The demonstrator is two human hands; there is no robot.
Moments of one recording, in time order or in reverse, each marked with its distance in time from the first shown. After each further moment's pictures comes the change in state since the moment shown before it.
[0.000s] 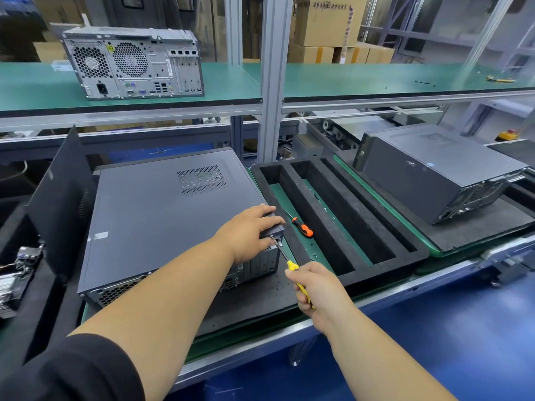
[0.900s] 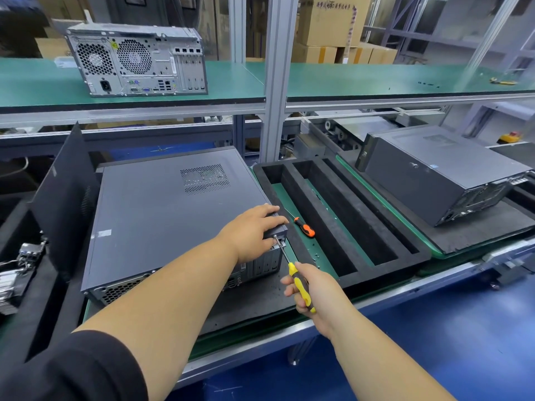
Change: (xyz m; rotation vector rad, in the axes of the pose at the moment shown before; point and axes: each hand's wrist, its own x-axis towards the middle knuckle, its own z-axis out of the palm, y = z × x) left_hand 0.000 0.000 0.000 0.016 0.005 0.002; right_hand -0.005 -0.009 0.008 0.003 -0.045 0.158
